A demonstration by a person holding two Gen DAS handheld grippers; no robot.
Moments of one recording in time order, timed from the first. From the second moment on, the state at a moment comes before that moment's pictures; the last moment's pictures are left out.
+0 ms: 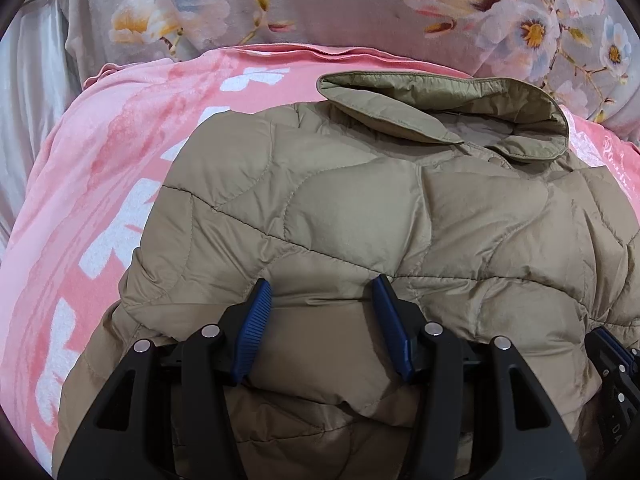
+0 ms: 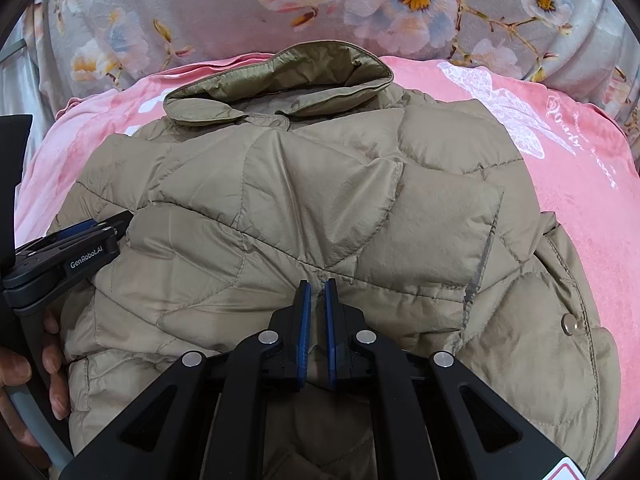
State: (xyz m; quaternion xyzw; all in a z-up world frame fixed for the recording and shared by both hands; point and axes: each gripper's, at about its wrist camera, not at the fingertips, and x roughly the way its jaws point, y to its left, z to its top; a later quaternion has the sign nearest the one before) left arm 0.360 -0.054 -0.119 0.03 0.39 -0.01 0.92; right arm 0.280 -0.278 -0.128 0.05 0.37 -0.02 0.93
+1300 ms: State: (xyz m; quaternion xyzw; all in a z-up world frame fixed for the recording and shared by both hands) left arm 0.482 -0.050 -0.059 -0.19 0.45 -0.13 0.87; right arm 0.393 -0.354 -0.073 0.30 0.35 0.06 0.88
